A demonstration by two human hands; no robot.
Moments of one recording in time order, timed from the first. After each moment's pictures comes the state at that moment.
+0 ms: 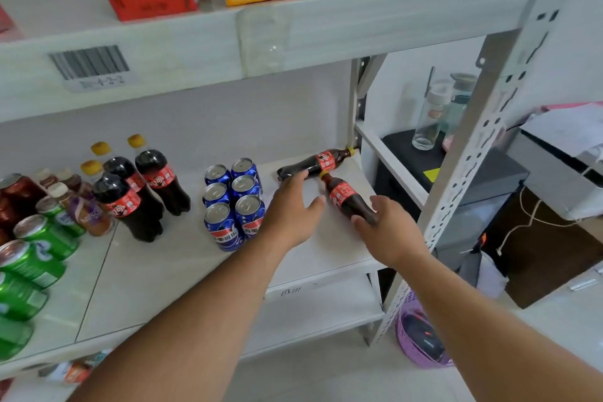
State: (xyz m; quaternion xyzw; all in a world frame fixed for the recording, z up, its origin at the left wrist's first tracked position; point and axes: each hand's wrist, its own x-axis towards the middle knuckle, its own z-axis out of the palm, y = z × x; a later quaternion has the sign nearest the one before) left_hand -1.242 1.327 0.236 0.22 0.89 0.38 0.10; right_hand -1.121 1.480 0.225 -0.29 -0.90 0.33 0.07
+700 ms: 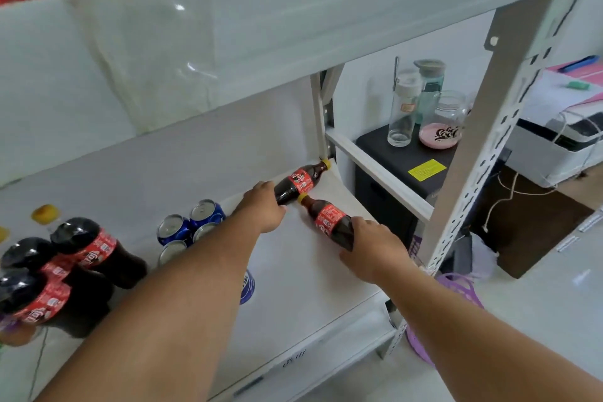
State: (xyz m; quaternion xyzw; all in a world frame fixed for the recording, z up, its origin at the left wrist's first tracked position) left_hand -1.409 1.393 0.191 0.29 0.94 0.09 0.13; right_hand -1.197 1.500 0.173 -0.36 -0.90 0.23 -0.04
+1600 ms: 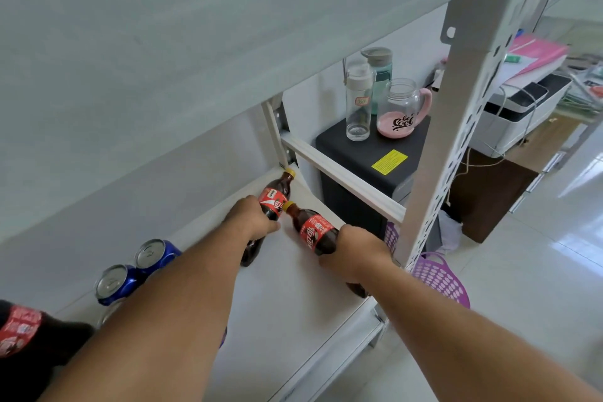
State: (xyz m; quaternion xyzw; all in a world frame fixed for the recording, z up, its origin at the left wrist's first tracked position) left_hand -1.424 1.460 0.162 0.25 0.94 0.11 0.22; right_hand -1.211 1.531 0.156 -0.44 -0.85 0.28 -0.09
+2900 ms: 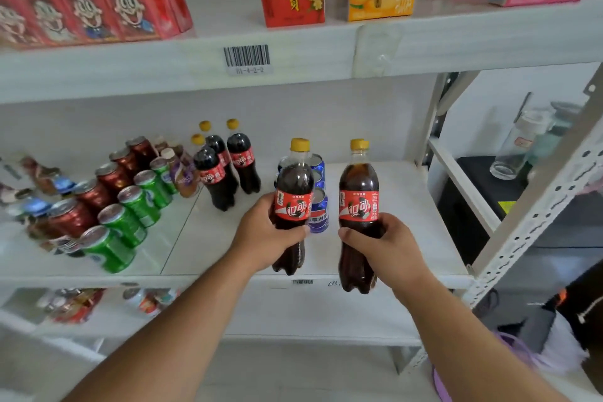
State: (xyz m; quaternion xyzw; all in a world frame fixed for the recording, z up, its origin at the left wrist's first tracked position) left_hand -1.193 1.173 0.260 0.06 0.85 0.51 0.05; right_hand -1.118 1.384 0.246 -0.18 -0.75 0.63 0.04
